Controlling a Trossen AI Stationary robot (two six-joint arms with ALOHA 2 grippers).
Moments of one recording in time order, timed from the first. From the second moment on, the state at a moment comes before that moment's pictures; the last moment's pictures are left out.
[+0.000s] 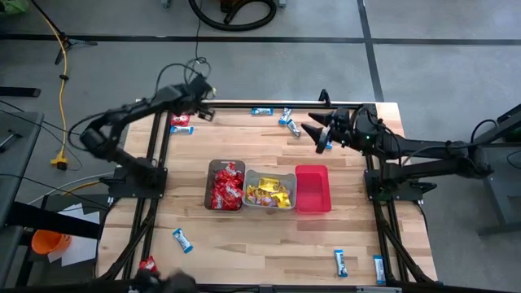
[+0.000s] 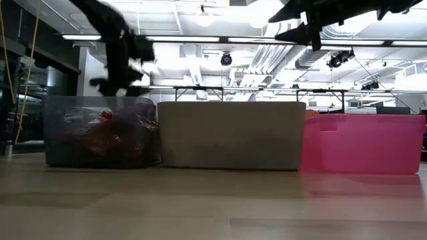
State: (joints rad) left arm 0.85 1.48 1.06 -0.78 -0.39 -0.30; right arm -0.22 0.91 0.65 0.21 0.26 0.30
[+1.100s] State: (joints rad) left arm 0.99 1.74 1.01 -0.75 -0.56 -1.17; right arm -0.45 0.91 0.65 0.02 0.08 0.14
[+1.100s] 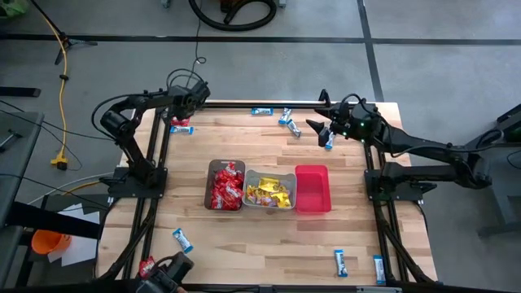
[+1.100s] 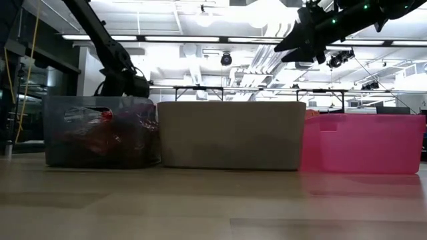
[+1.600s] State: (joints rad) left arm 0.94 1.82 0.99 -0.78 -0.56 -1.12; right arm -0.47 0.90 0.65 0.00 -0.04 0.12
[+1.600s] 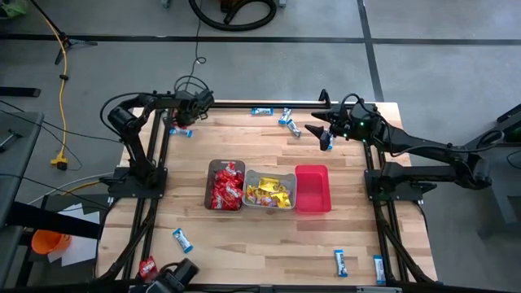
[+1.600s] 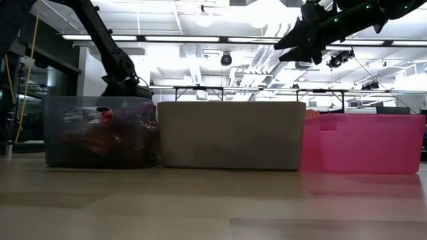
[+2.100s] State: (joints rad) left arm 0.68 1.81 0.99 -0.64 -0.40 -1.10; right arm -0.47 0.90 0.65 0.00 -0.04 0.10
